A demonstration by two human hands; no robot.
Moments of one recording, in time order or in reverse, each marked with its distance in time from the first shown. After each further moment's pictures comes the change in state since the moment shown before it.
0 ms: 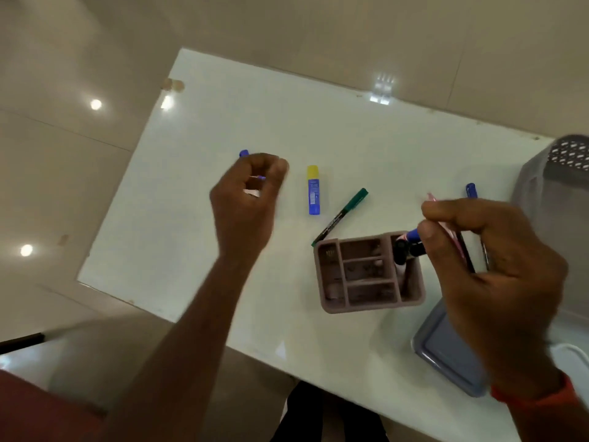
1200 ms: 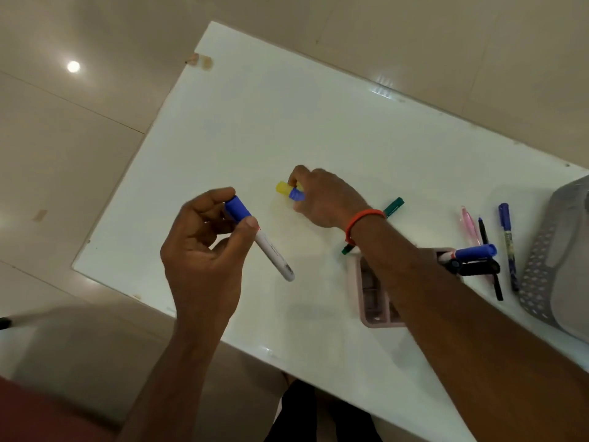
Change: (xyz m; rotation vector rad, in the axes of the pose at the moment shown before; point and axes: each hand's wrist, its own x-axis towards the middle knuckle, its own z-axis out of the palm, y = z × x) left_hand -0.026 -0.030 -0.098 -0.233 0.099 -0.177; right_hand 0.078 0.002 0.237 -0.347 -1.061 0.226
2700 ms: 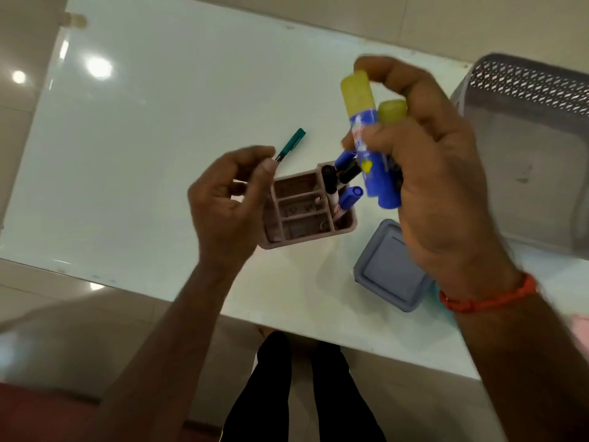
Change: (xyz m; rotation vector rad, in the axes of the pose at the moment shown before) left_hand -0.091 0.016 0.122 0.058 -0.292 0.203; right_hand -0.246 0.088 -0.064 1.196 0.656 -0.111
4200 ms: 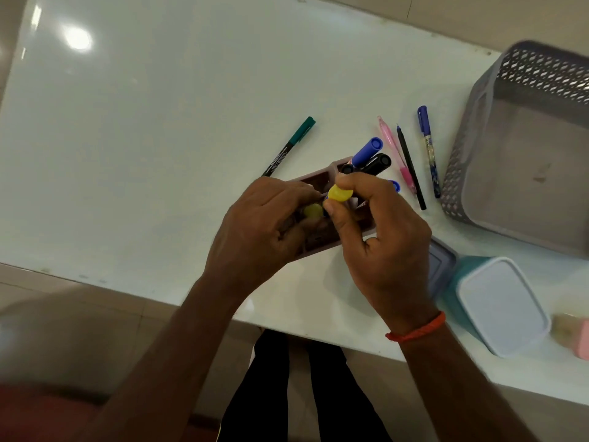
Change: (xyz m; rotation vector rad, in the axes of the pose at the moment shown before) left_hand -0.011 -0.030 -0.010 0.474 -0.504 0.333; right_hand -0.039 0.098 0.022 -0.792 0.145 -0.369
